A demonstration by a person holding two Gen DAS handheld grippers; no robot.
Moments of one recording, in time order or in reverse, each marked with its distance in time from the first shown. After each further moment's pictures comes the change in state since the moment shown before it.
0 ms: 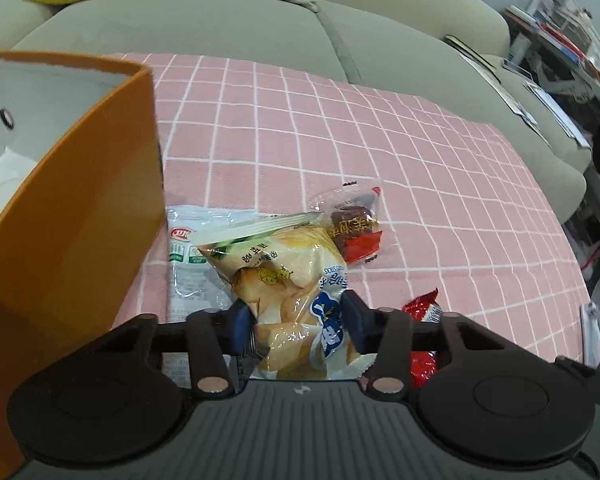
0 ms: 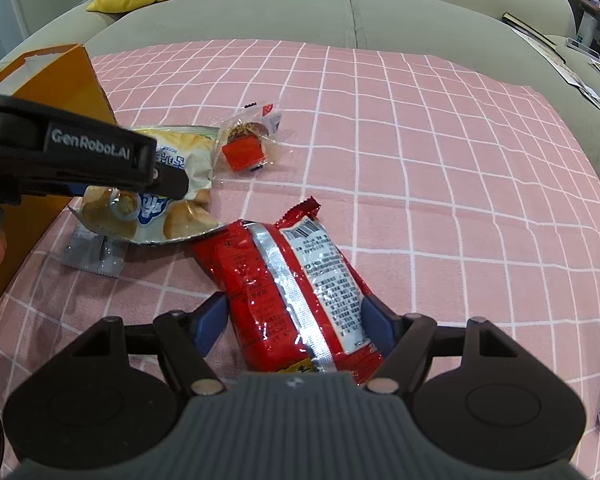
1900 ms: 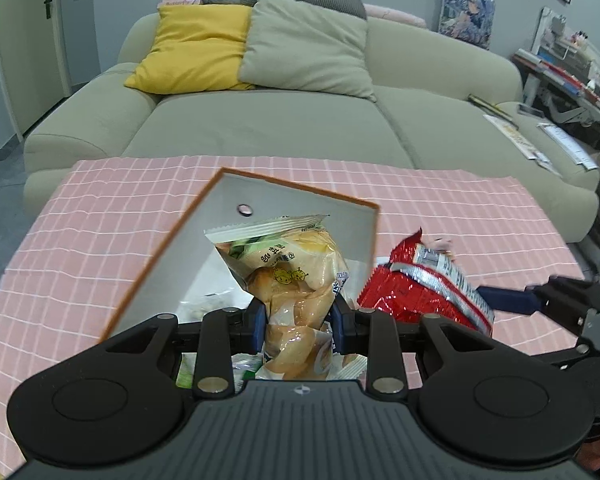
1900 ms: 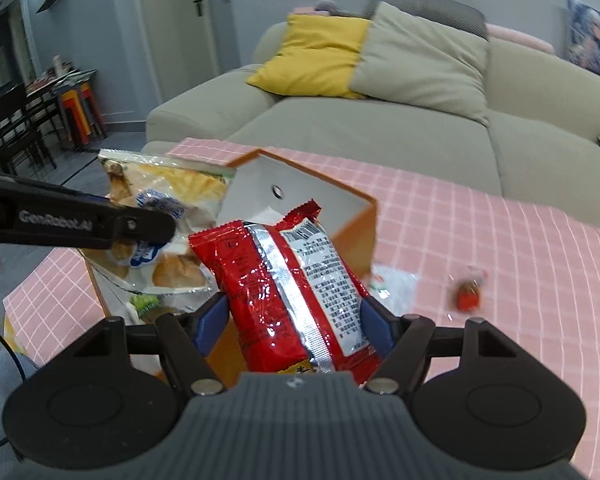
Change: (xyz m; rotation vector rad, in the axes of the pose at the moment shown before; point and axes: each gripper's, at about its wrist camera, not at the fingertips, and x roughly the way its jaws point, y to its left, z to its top) left arm -0.235 0.105 -0.013 0.077 -0.162 0.162; right arm -0.158 0.167 0.033 -0.194 -0.248 0.286
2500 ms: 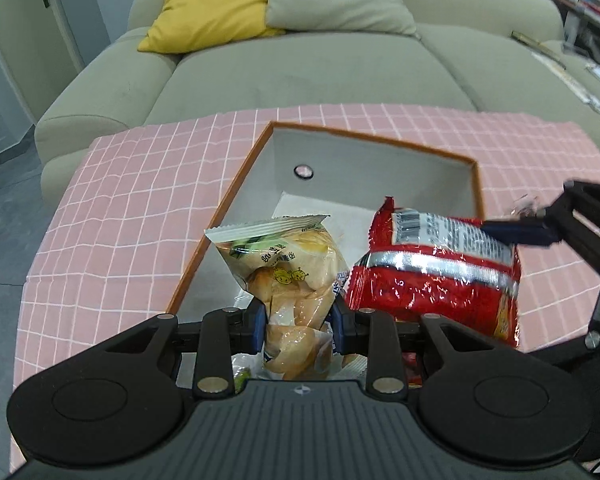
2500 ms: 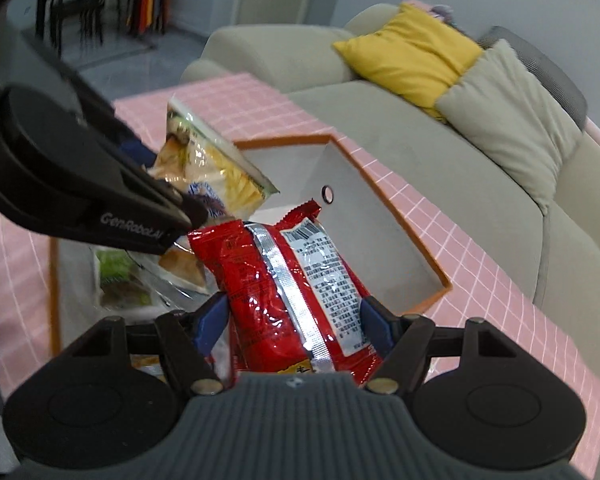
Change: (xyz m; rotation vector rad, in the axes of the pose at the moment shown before) left arm 0.075 0.037 0.012 0.078 0.176 0.128; right arm 0.109 0.047 0.036 -0.461 0.133 -0.023
